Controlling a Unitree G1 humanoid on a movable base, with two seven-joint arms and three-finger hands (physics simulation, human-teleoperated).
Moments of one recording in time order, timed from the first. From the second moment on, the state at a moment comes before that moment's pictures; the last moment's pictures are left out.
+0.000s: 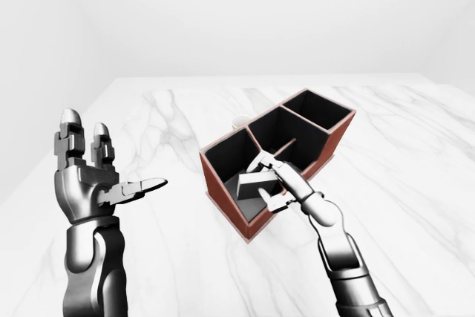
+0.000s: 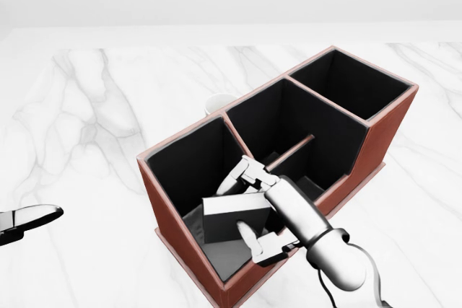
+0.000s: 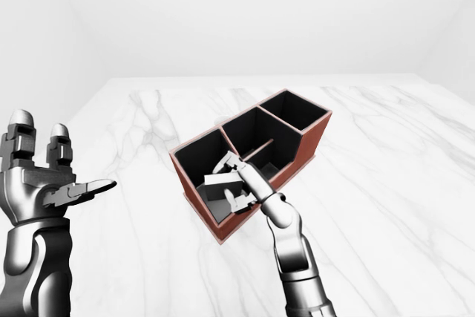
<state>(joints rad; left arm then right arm) 0.02 0.09 0.35 -0.49 -0.37 0.09 0.01 -0.14 -0.05 0.09 -0.07 -0.39 0.09 0.46</state>
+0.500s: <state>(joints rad) 0.02 0.09 0.35 -0.49 -0.37 0.09 0.01 -0.15 -0.03 0.11 -0.01 -0.40 0.09 0.44</state>
